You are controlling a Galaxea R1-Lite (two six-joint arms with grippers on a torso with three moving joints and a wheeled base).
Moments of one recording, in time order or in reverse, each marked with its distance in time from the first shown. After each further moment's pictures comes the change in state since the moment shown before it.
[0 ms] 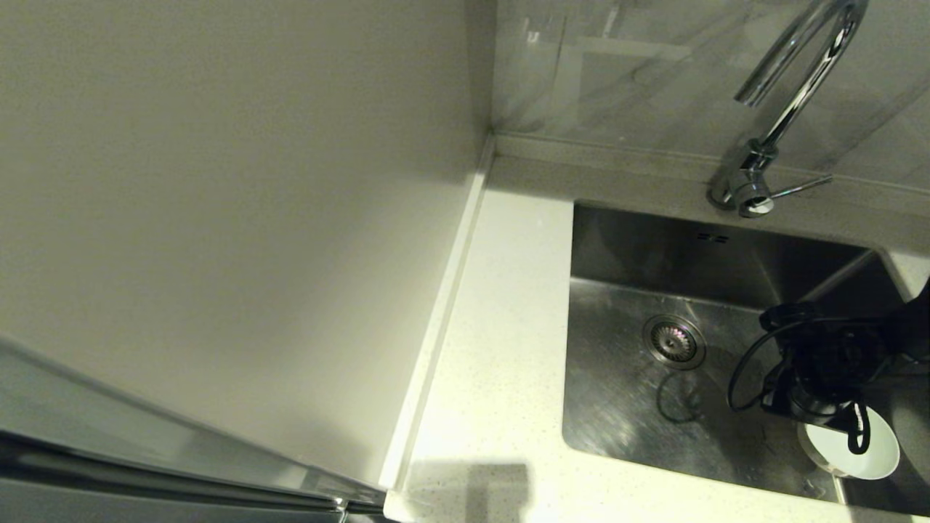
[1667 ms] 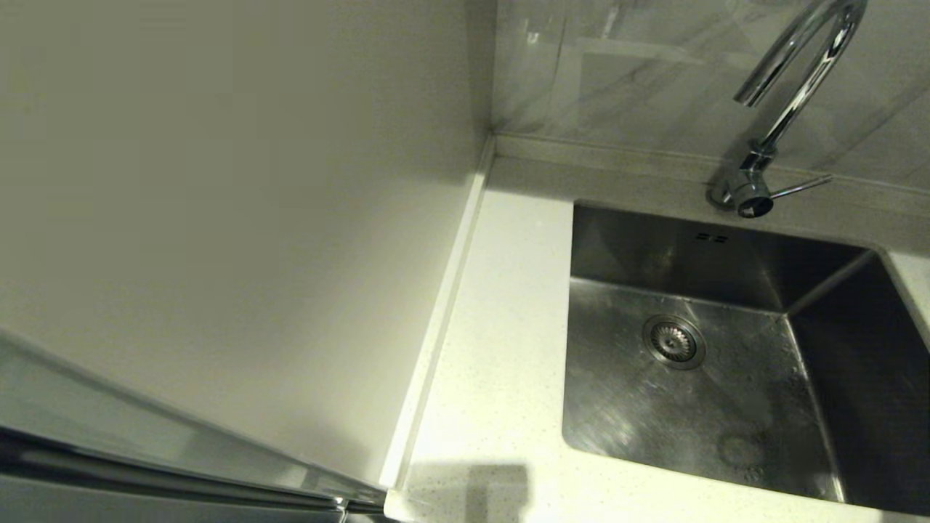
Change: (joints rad) left arm 0.000 0.000 0.000 0.000 0.000 0.000; right arm -0.438 -0.906 0.044 0.436 0.070 -0.457
